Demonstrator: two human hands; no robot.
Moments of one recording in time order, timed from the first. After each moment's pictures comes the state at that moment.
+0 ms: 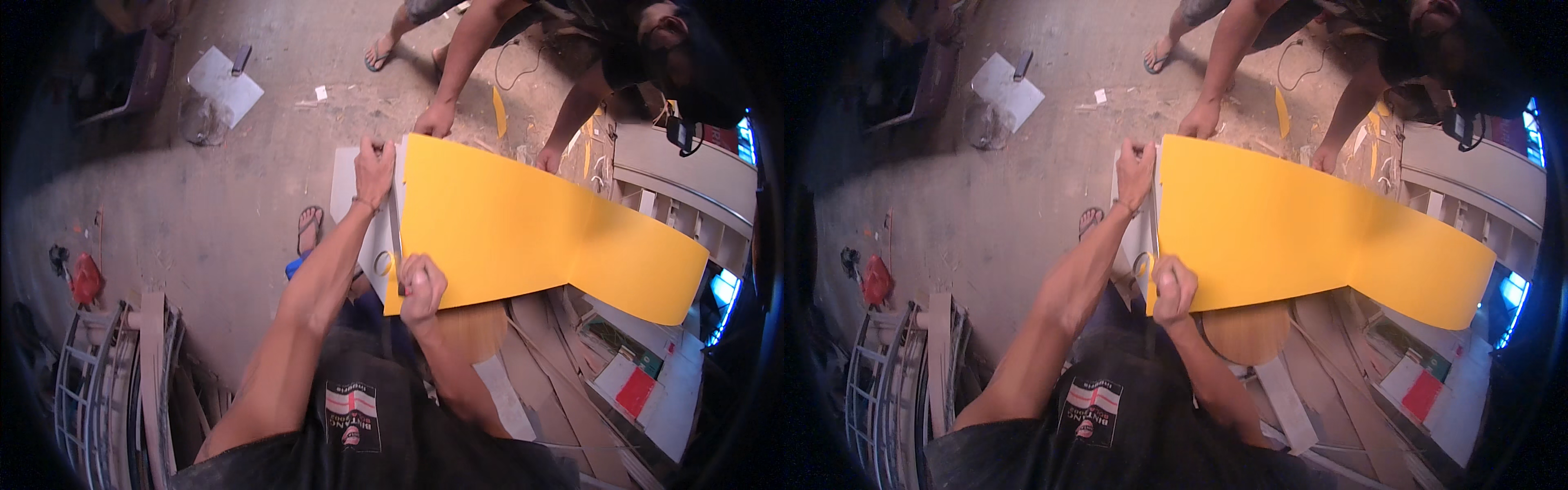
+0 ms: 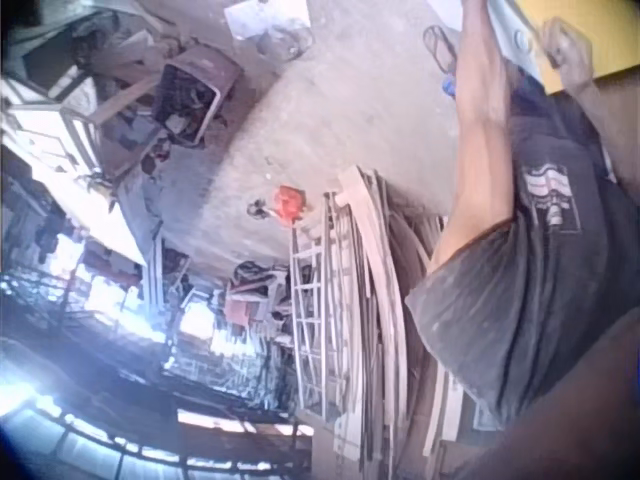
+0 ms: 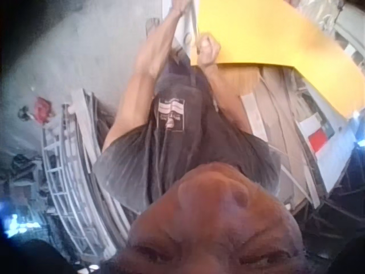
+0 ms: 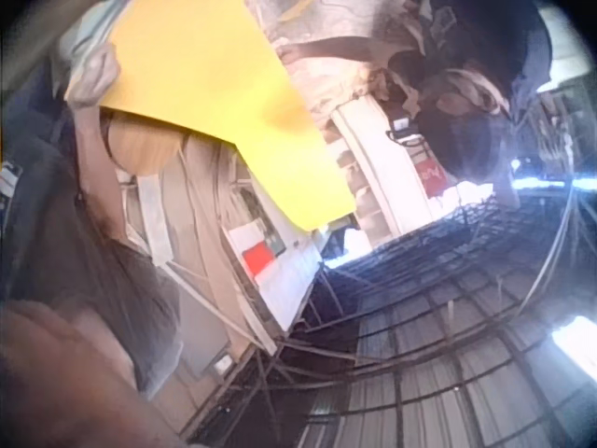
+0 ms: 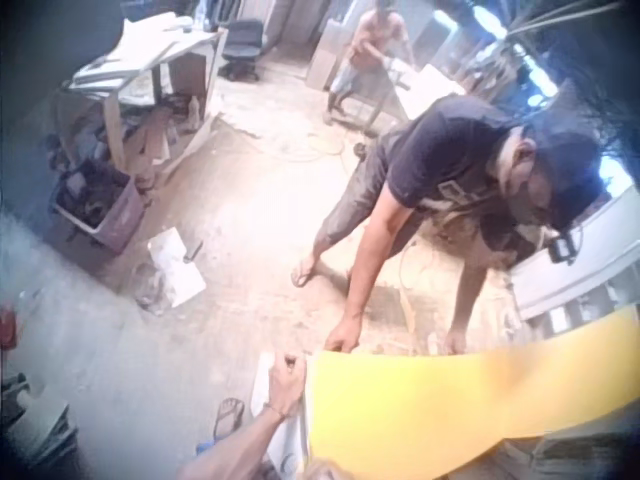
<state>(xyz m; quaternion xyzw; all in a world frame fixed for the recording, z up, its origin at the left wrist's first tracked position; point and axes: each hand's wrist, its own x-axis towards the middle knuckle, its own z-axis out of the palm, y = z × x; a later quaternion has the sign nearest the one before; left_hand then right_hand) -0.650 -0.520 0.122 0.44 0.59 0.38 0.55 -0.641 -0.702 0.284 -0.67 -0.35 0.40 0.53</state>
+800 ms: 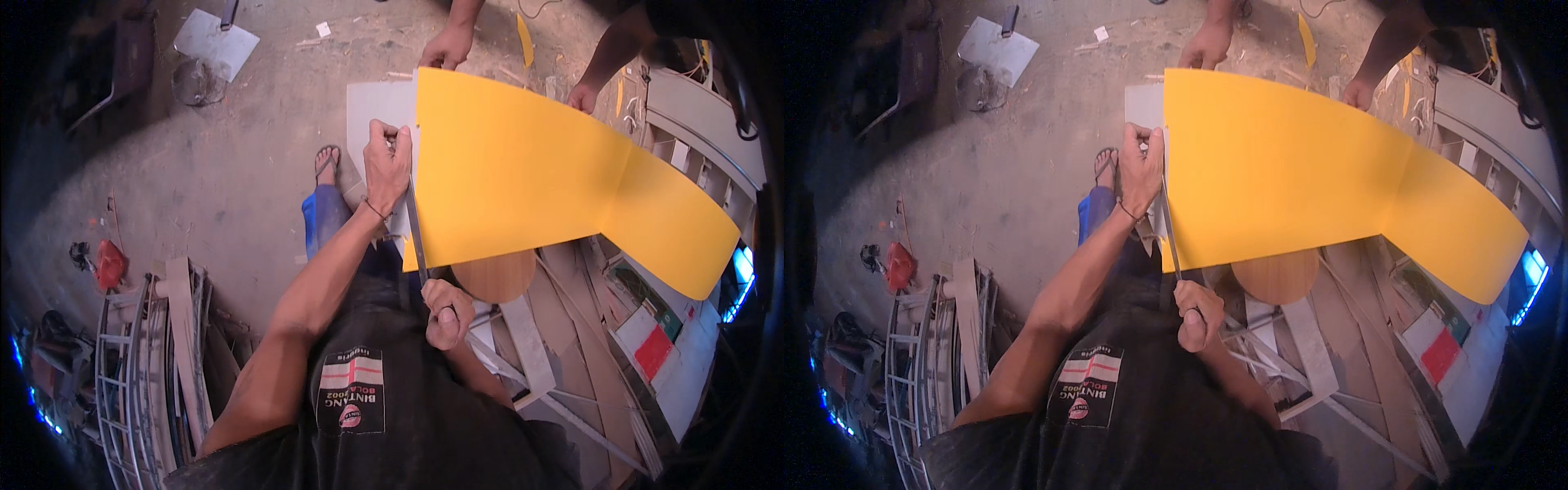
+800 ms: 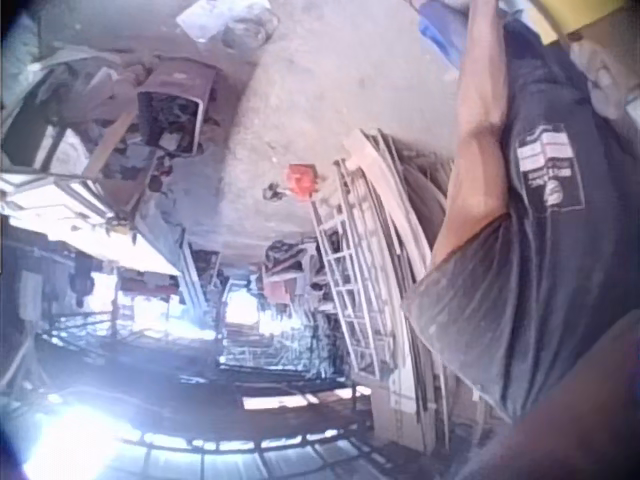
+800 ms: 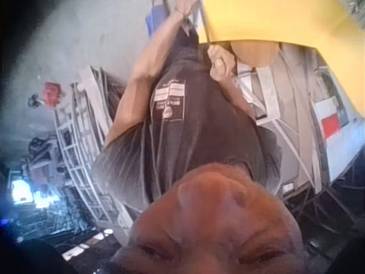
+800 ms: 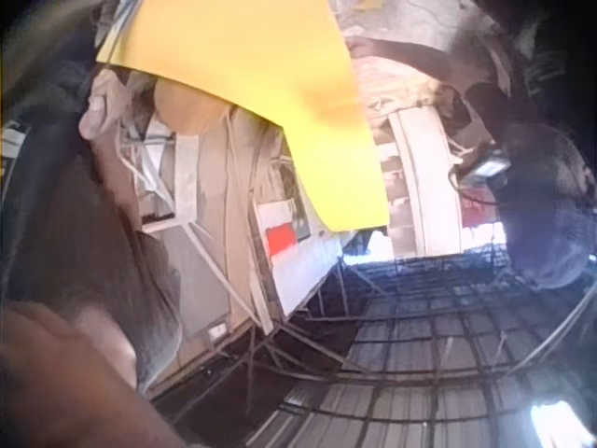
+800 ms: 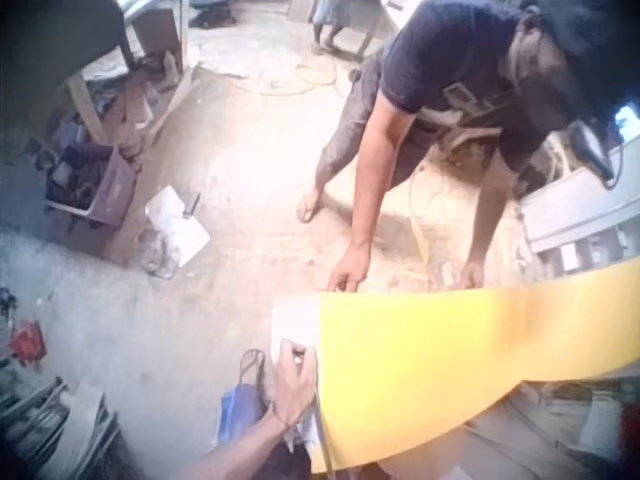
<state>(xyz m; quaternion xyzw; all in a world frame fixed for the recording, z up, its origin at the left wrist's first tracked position) -0.675 -0.597 0.146 0.48 0.56 0.37 0.57 -0.656 -0.792 0.313 -0.61 -0.35 0.40 0.59</state>
